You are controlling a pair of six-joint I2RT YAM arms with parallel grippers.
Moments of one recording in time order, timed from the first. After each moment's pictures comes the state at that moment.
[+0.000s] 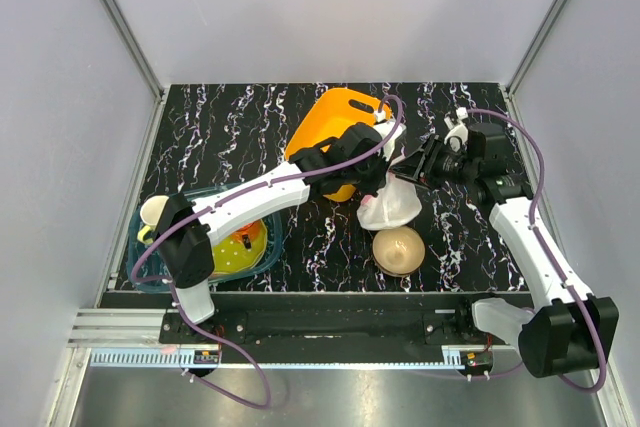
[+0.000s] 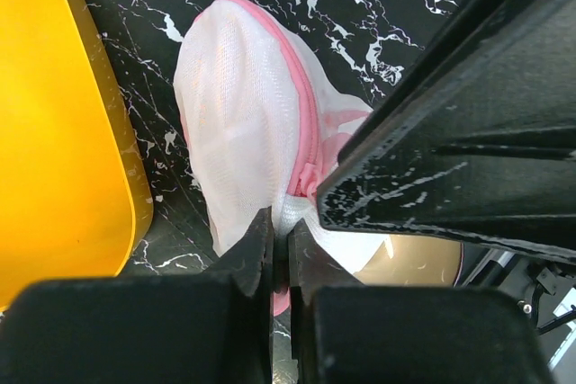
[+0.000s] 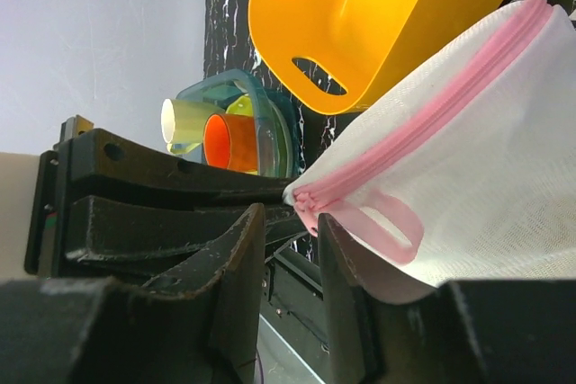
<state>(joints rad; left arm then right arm) -0.96 1.78 1.61 -0.48 0.01 -0.24 0.14 1.12 0.96 -0.37 -0.66 0.75</state>
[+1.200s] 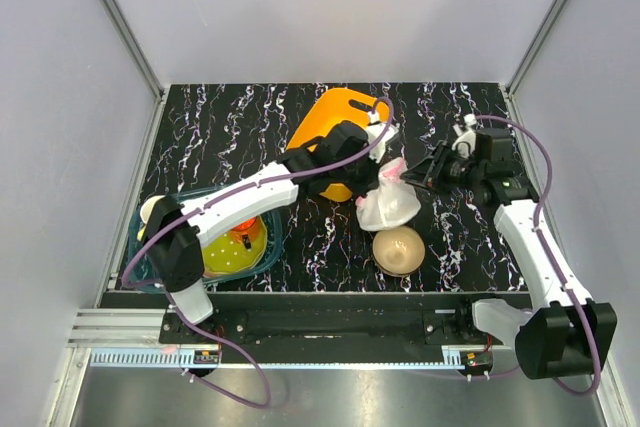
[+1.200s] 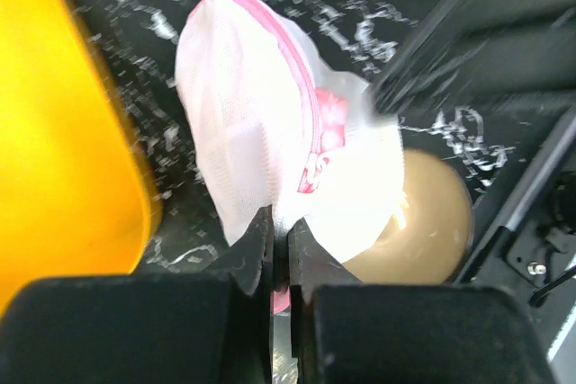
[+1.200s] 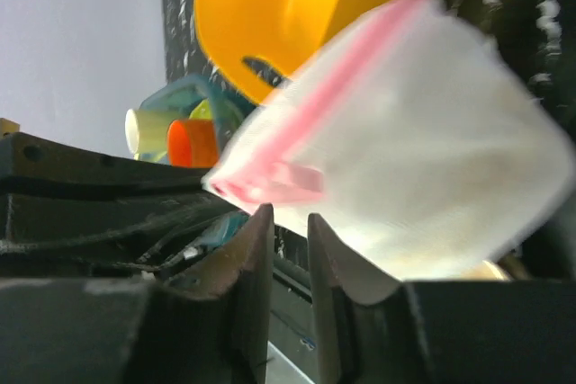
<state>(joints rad) -0.92 1.73 1.53 -0.42 0.13 -0.16 0.11 1.11 0.94 -0.45 -0.64 0.68</state>
